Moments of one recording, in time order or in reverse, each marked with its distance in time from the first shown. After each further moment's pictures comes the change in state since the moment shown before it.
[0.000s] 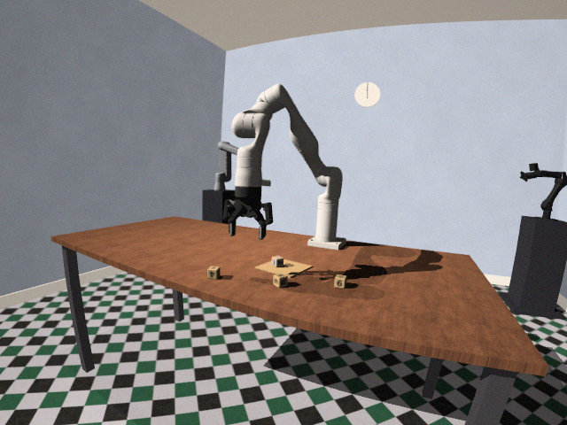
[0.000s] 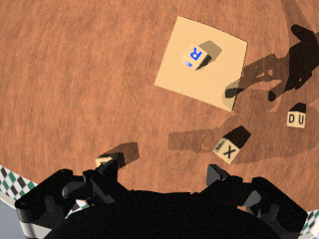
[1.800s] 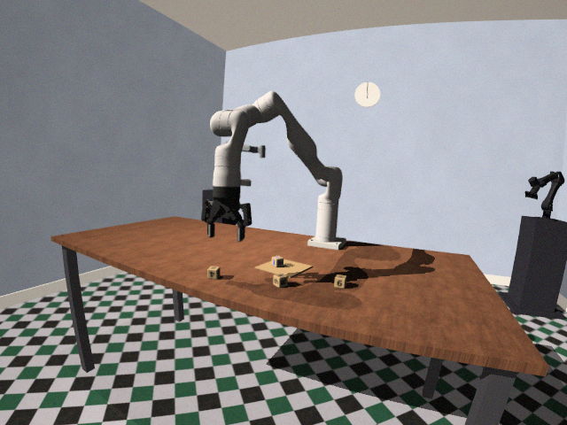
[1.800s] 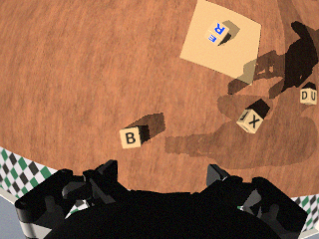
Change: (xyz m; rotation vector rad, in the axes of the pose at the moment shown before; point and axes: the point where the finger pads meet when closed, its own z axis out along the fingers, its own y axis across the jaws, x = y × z) arm -0.050 -0.042 0.001 0.003 -0.001 0.003
